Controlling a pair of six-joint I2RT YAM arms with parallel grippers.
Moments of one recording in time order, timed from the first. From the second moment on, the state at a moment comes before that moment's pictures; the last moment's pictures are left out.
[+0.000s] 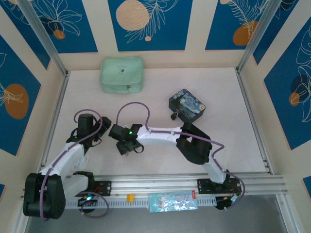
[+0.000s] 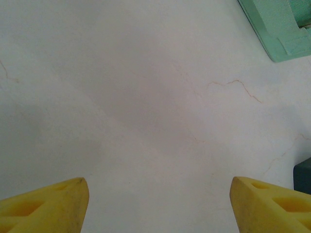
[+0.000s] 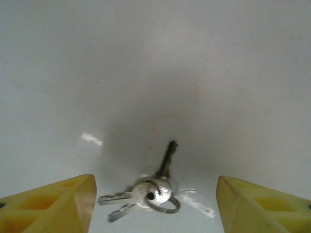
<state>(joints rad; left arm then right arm) -0.09 1.04 0.45 -0.18 0.11 -0.91 1.19 2.14 1.63 -0.76 0.15 0.64</state>
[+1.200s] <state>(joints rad) -0.36 1.06 0.44 0.01 0.26 -0.96 0.82 1.81 1.09 -0.43 -0.15 0.25</state>
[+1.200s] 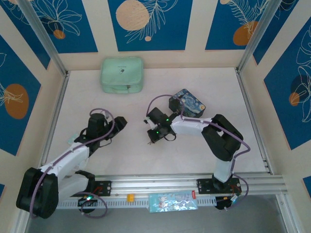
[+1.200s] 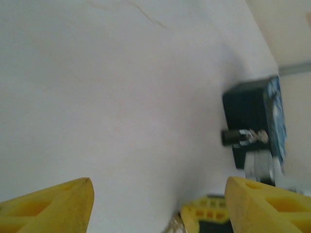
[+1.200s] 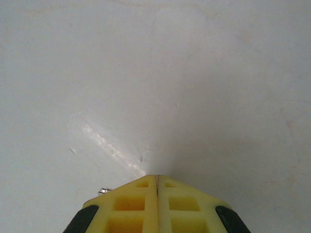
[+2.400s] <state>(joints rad) -0.50 1.24 0.44 0.27 0.19 -1.10 0.90 1.70 1.04 -0.61 0.09 0.62</state>
